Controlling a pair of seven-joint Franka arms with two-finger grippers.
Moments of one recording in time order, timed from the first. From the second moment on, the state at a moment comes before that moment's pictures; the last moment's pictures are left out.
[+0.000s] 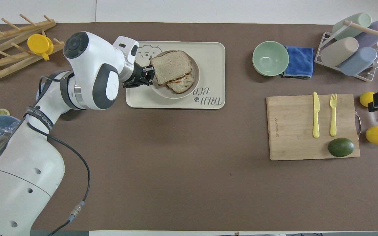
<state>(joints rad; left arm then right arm) -0.35 0.56 -0.04 -1.57 -0.35 2.23 -0.47 0.01 0.03 -0.13 -1.50 0.00 1.39 -0.01</state>
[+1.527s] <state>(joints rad) -0.25 0.22 0.11 -1.57 -0.11 1.88 -0.34 0.01 0.03 -0.13 -1.50 0.00 1.39 -0.01</state>
